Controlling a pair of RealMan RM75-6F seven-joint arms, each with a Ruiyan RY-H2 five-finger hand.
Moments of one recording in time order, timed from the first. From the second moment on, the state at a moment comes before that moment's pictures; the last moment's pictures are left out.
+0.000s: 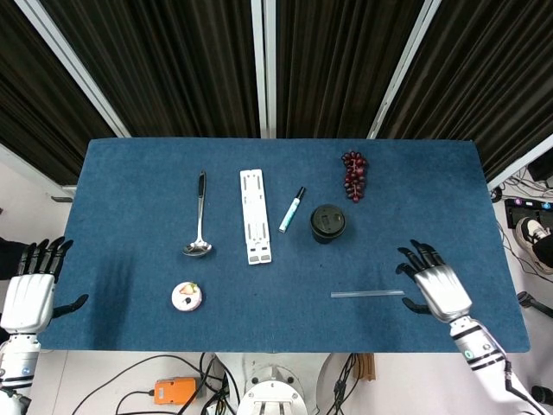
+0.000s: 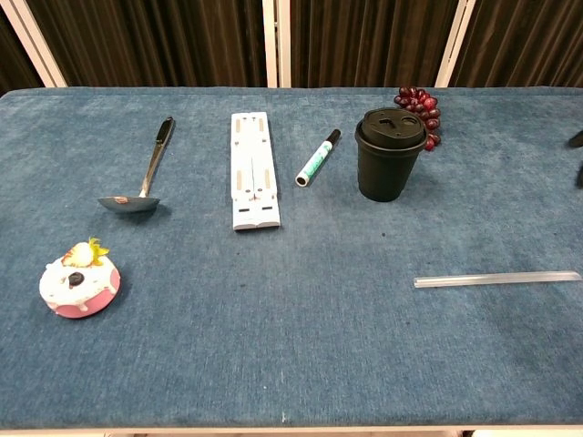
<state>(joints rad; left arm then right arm) -0.06 -1.25 -0.04 -1.51 1.48 1.52 0.10 0.27 -1.22 0.02 -1.63 -1.63 1.19 -0.22</state>
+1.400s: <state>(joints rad) -0.06 -1.27 -0.05 -1.47 1.45 1.50 0.08 0.39 -1.51 0.00 -1.54 -1.46 1.07 -0.63</state>
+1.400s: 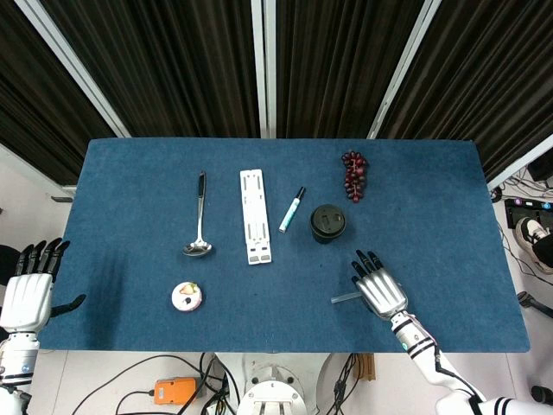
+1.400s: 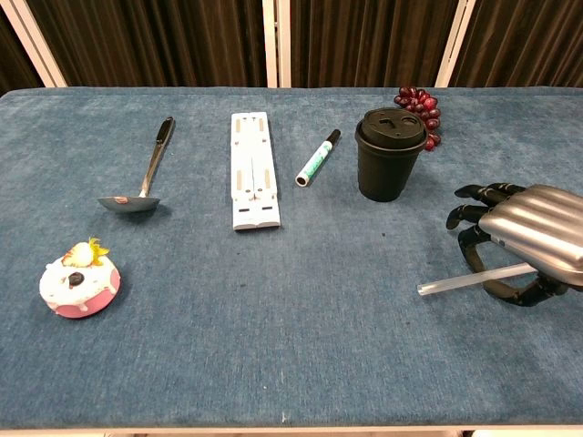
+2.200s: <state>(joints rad) -0.06 -1.25 -0.05 -1.50 1.45 1.50 0.11 0.52 -1.42 0.30 -1.61 -1.44 1.23 0.32</state>
